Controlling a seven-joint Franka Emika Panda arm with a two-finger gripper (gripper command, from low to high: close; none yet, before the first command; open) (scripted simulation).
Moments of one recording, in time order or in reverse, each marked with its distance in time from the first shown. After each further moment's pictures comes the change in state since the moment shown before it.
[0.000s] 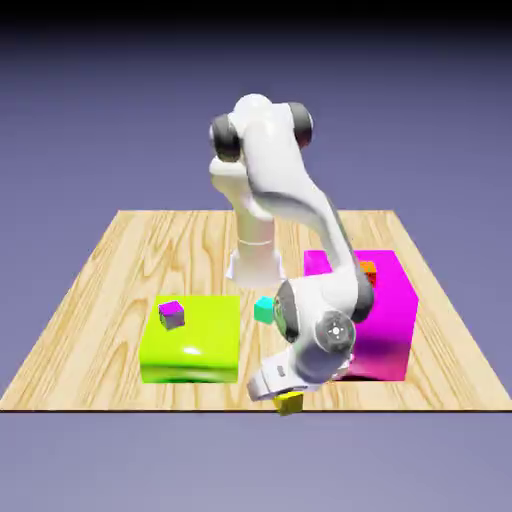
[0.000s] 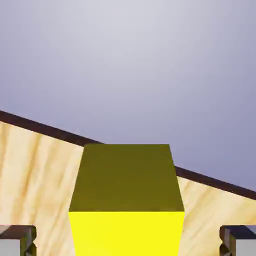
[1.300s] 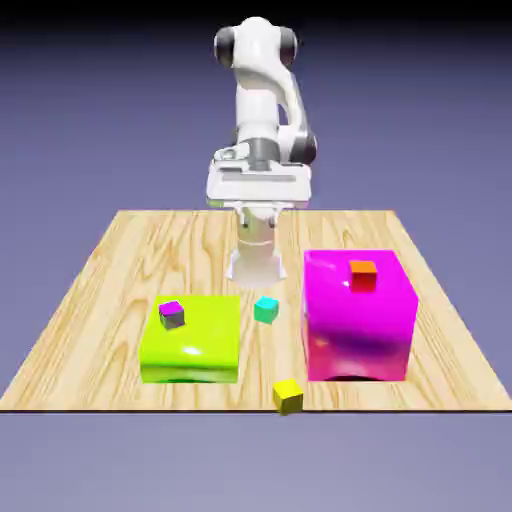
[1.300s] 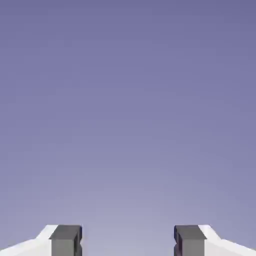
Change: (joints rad) arm 0.040 -1.304 -0.202 -1.038 0.269 1.062 -0.003
